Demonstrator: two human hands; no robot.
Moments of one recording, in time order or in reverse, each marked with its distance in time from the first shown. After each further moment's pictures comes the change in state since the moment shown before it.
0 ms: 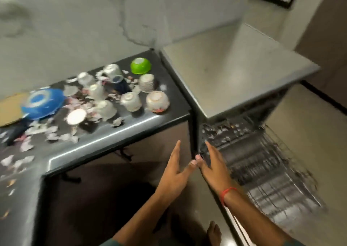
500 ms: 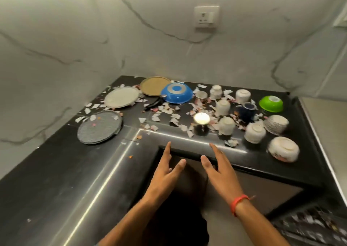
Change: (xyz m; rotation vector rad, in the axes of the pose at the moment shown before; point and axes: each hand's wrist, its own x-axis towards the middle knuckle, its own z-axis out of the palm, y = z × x) left_hand -0.143 -0.059 -0.264 -0.326 0.733 -0.056; right_hand -0.033 -0.228 0.207 -0.019 -0.503 -0.441
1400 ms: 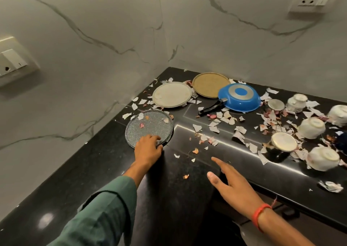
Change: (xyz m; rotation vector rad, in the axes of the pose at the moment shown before) left_hand 0.188 -0.094 -0.301 1.101 0.322 -0.115; right_hand 0.108 -0.068 0.170 -0.275 -0.454 -0.031
